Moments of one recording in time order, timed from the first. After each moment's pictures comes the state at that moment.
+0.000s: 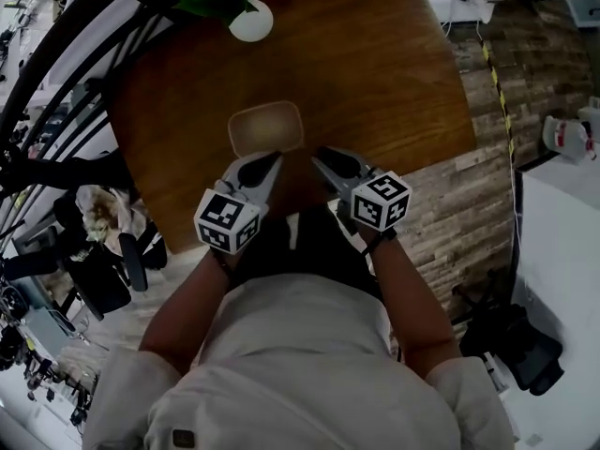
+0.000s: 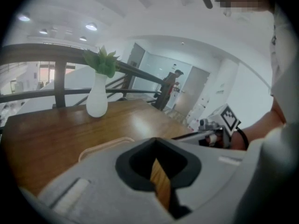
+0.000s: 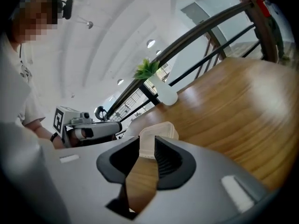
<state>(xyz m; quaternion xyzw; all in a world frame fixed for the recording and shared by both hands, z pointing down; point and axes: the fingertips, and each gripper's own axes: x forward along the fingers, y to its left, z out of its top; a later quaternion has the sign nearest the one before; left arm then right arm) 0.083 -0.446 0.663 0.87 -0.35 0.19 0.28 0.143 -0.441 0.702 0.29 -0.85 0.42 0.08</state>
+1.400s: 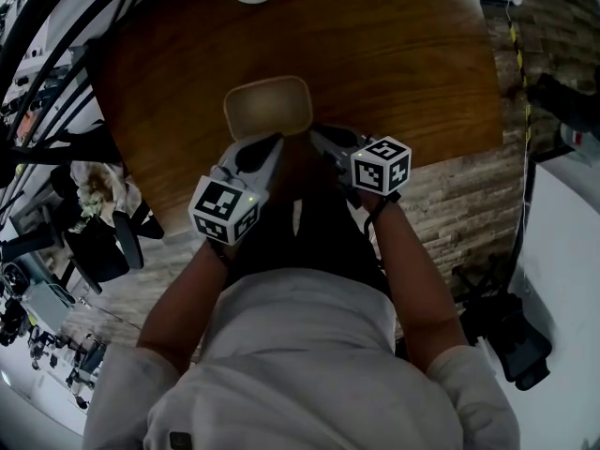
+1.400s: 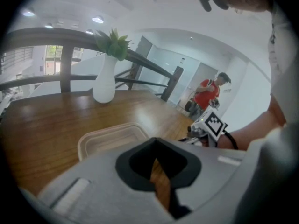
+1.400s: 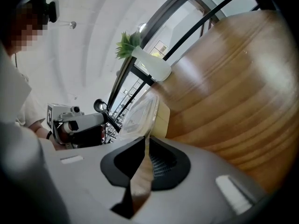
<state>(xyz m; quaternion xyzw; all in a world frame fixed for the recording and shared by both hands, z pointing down) 0.063 -0.454 0.731 0.85 -0.36 0.21 0.32 0.107 -0.449 0.811 0.22 -0.83 0.51 0.11</state>
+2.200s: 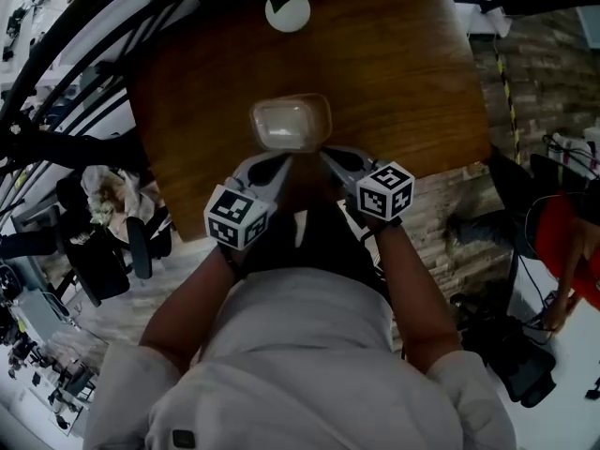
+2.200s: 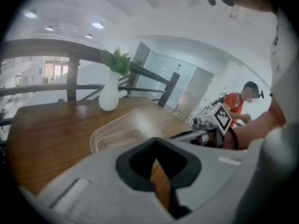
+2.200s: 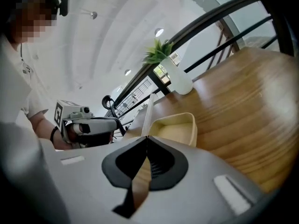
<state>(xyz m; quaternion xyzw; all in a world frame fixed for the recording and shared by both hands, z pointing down) 0.041 -0.418 0.679 0.86 -0.36 0.19 0.31 0.093 -0.422 0.725 0.23 -0.87 0.43 0.12</state>
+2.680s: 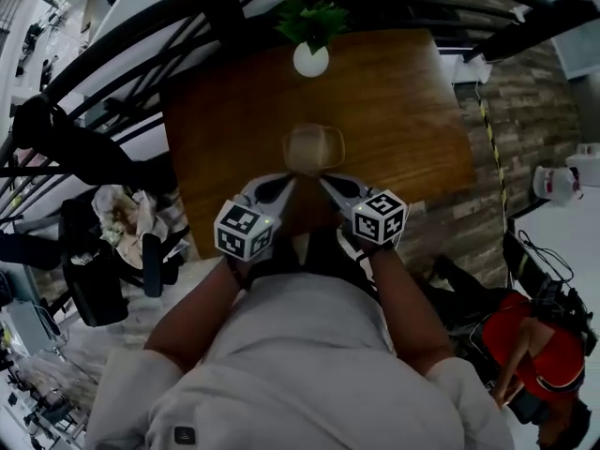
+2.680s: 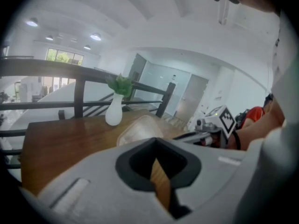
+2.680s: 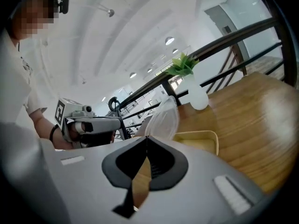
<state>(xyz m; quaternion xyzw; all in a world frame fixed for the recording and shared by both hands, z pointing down) -0.031 -0.392 0.585 0.88 -0.37 0.15 0.26 0.020 -0.395 0.625 0.25 -0.90 0.35 0.11</state>
